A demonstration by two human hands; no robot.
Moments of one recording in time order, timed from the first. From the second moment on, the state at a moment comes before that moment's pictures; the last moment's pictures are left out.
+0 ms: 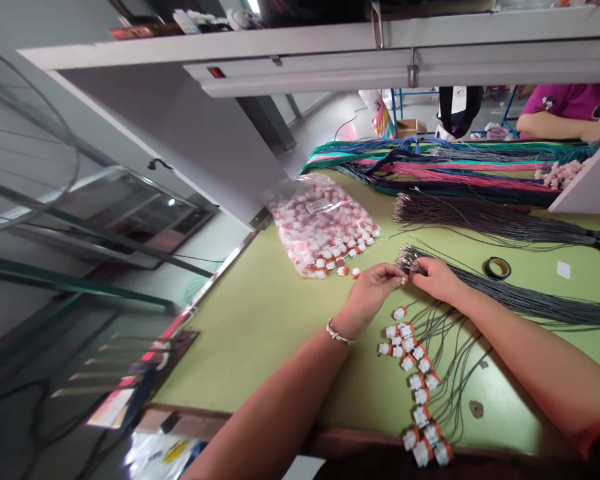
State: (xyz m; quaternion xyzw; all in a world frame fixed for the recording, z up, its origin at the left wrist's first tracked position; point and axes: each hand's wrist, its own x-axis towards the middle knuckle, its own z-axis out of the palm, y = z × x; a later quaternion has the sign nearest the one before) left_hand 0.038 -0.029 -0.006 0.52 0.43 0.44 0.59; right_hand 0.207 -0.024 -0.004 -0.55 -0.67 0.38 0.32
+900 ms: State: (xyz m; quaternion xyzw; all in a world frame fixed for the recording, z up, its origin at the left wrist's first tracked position) left_hand -0.012 -0.008 0.008 0.78 0.61 0.10 0.10; right_hand 0.202 -0.029 -0.005 -0.53 -0.57 0.46 0.43
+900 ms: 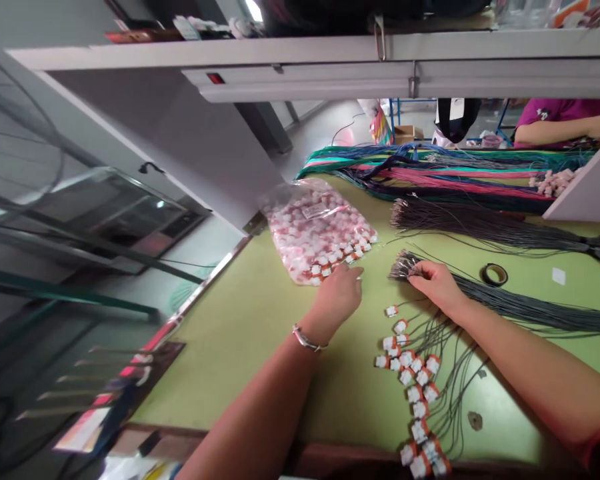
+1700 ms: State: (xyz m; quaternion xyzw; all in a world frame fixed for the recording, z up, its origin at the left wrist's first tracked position) left_hand 0.021 -0.026 0.004 0.41 0.46 0.36 0.70; right_hand 0.198 -0.036 -0.016 -0.54 -0.69 0.31 0.36
